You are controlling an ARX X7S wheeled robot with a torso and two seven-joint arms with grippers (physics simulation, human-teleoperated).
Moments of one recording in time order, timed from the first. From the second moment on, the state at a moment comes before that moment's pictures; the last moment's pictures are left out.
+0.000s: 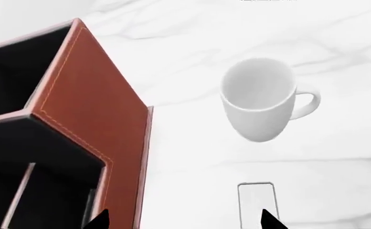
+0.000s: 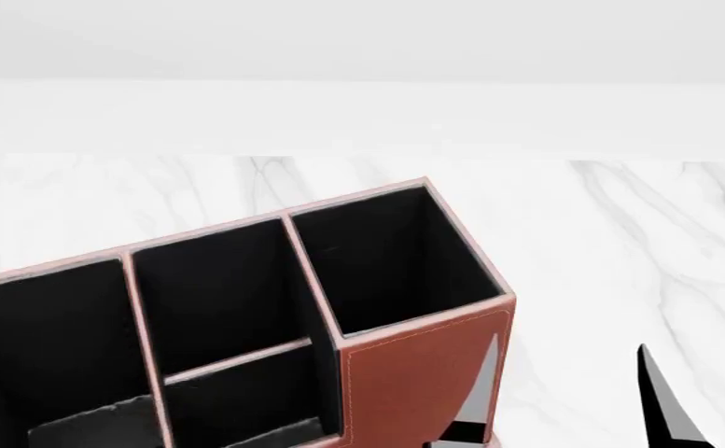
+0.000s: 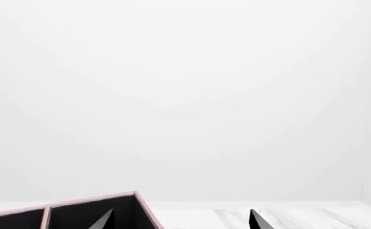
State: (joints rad) left arm -0.59 -0.66 0.74 0.84 -0.61 -1.16 0.18; right arm -0.05 0.35 -0.16 -0.72 0.22 0.33 0.41
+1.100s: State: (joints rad) left arm -0.54 -0.52 0.64 0.79 -0.91 -1.39 0.06; right arm -0.04 0.36 -0.17 -0.71 0.23 0.32 0.43
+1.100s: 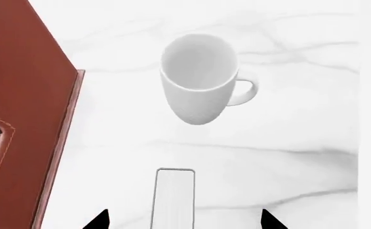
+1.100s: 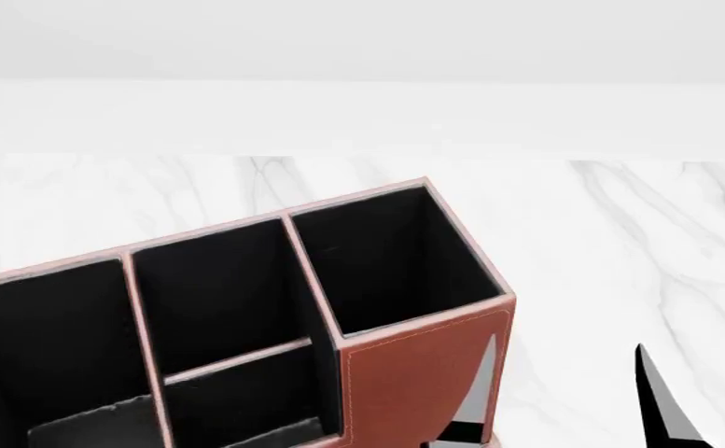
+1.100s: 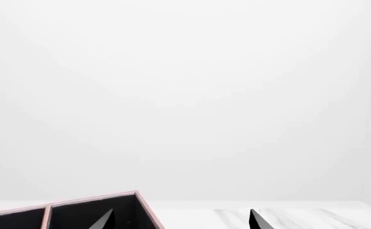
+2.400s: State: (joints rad) left arm -0.61 -0.59 1.01 0.65 -0.67 -1.20 0.12; right arm -0.04 0.38 -0.19 -0.70 0.23 0.31 0.45
